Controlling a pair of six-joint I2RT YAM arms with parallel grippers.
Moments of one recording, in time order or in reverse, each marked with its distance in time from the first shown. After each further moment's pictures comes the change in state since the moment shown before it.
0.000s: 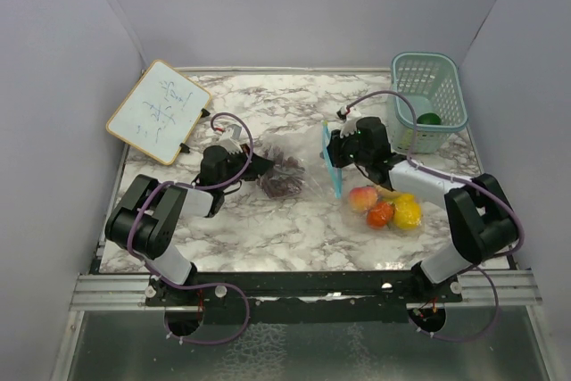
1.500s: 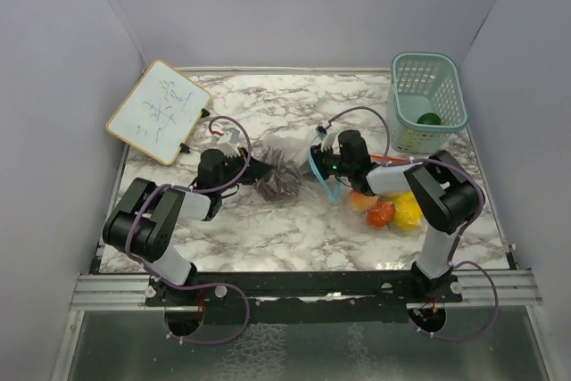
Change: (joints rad) left arm 0.009 -0.013 -0.034 0.002 0.024 0.012; right arm 0.071 0.303 -0.034 0.399 -0.330 0.242
